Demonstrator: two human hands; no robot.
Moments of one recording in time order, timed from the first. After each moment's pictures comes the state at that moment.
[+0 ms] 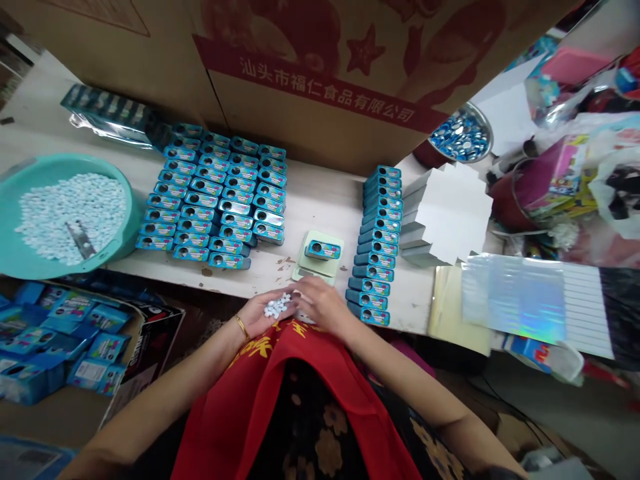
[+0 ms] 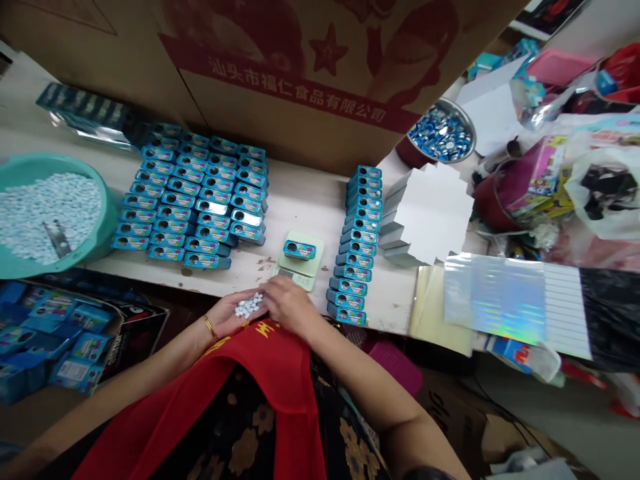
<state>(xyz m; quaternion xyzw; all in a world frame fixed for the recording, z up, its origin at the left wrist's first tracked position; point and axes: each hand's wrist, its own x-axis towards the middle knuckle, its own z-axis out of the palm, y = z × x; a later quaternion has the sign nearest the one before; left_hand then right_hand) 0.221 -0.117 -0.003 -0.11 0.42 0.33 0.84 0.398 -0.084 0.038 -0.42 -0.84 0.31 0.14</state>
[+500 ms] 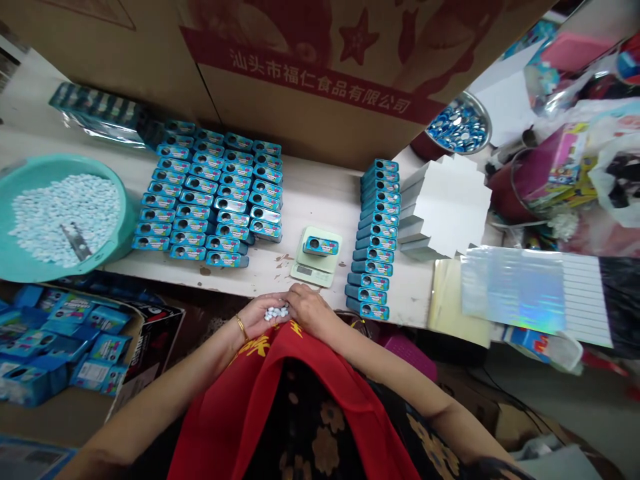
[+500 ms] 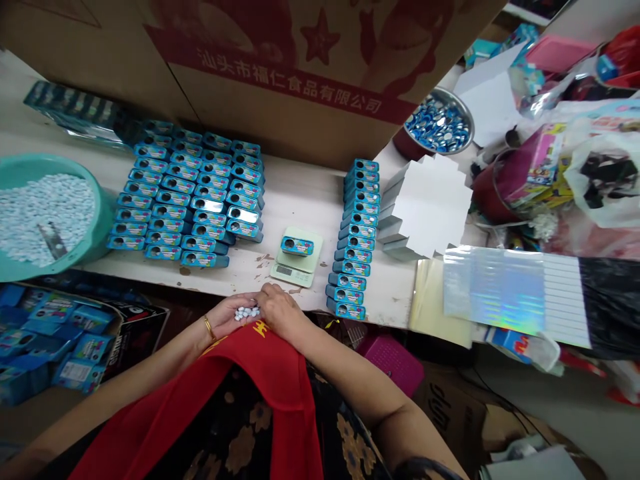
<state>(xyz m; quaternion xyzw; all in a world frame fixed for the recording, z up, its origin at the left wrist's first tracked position) 0.223 -0.124 -0.002 -0.02 0.43 0.28 0.86 0.377 -0.109 0.022 -0.41 -0.86 0.29 0.00</state>
